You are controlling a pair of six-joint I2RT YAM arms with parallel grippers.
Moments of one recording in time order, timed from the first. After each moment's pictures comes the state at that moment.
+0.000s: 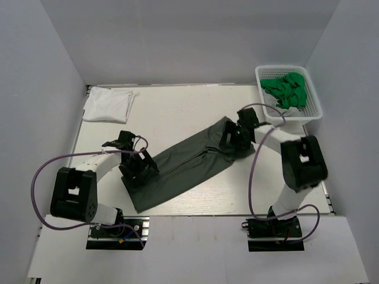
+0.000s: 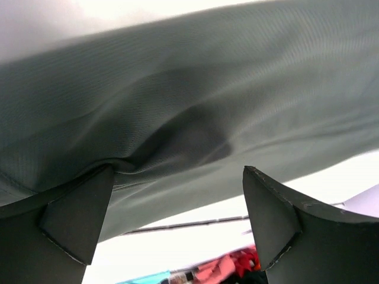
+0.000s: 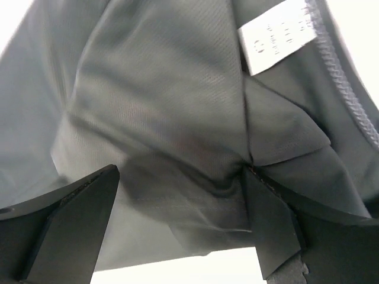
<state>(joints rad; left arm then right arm) -0.17 1.42 0.73 -0.66 0.28 -0.78 0.32 1.69 0.97 -0.31 -0.16 0.47</state>
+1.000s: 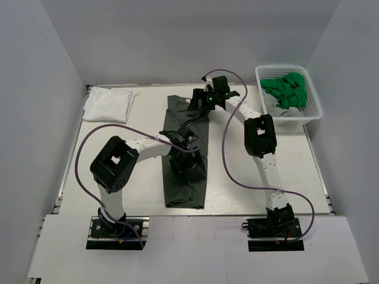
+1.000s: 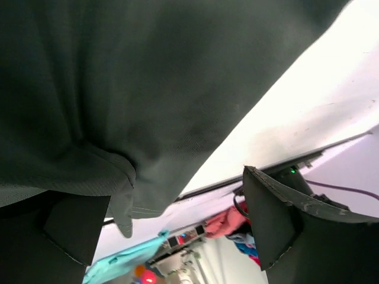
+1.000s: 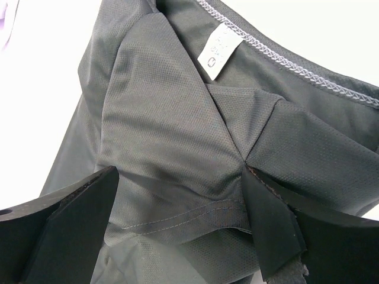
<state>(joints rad) -0.71 1.85 1.13 -0.57 0.40 -1.05 0.38 2.57 2.20 -0.35 -0.54 0.25</state>
